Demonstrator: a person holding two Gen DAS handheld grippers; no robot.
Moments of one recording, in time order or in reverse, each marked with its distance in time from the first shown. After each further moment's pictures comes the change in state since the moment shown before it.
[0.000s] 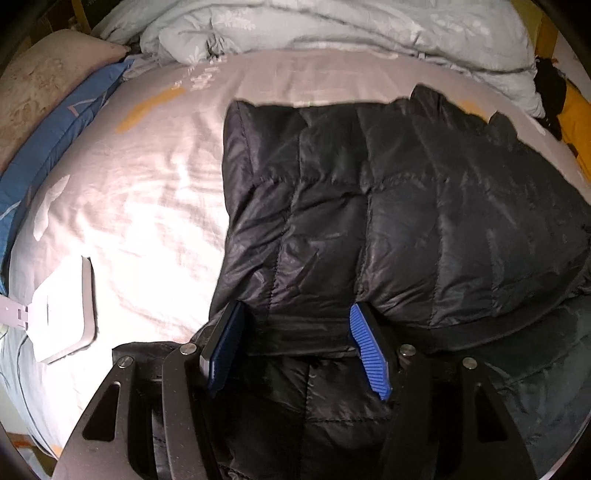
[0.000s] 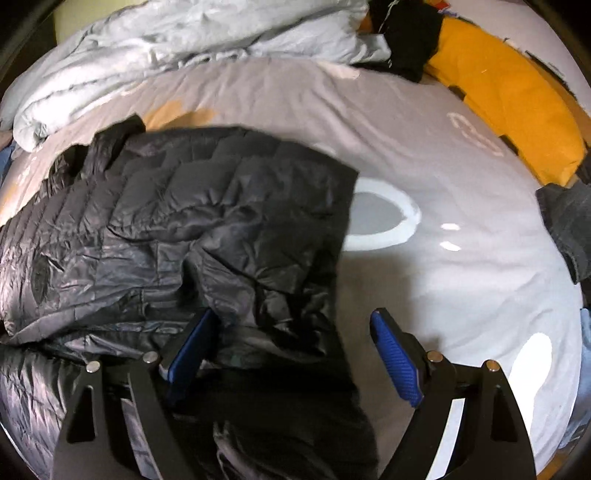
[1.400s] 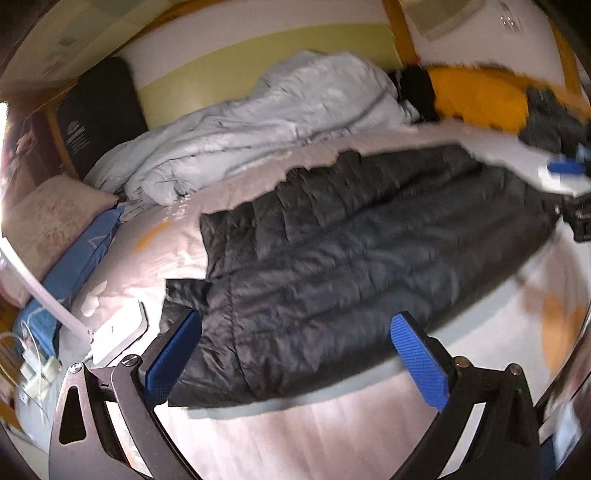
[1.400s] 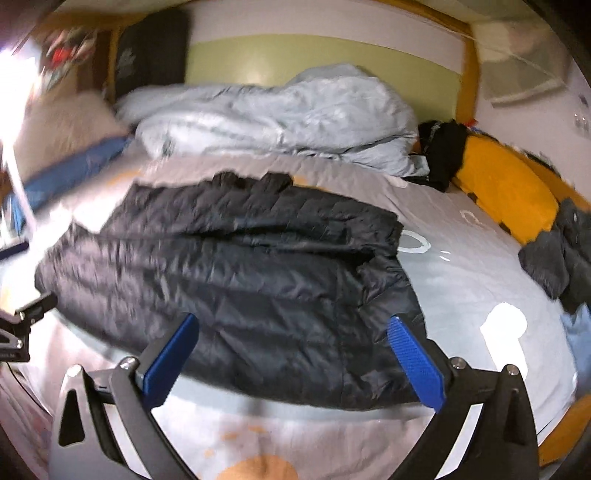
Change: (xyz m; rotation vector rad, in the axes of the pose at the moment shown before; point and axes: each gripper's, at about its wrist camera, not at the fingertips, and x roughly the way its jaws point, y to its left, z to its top) left arm -0.150 -0.070 -0.186 0.403 -0.465 -0.001; right arm -0.150 0.068 -0.176 -0.247 -0.440 0.119
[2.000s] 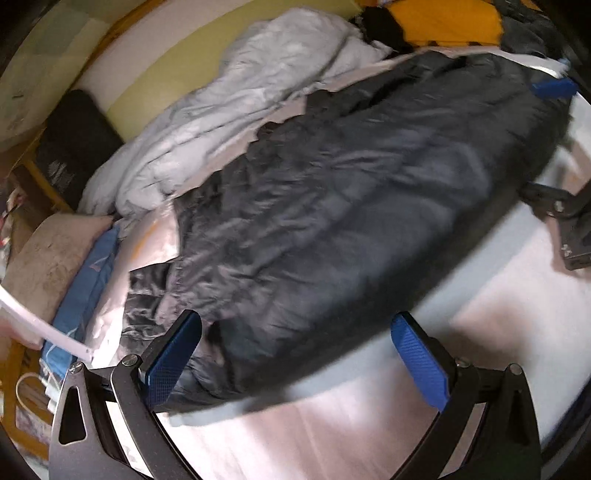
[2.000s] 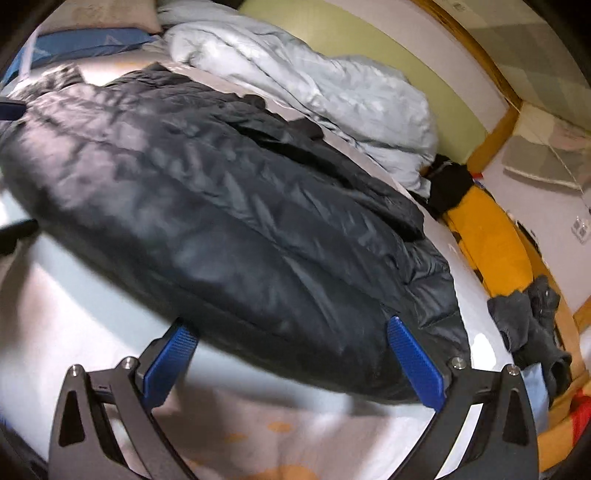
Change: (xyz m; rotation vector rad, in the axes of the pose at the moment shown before) left arm 0.064 -0.039 -0.036 0.188 0.083 0.117; right arm 0.059 0.069 -0.051 -0.324 0.093 -0.228
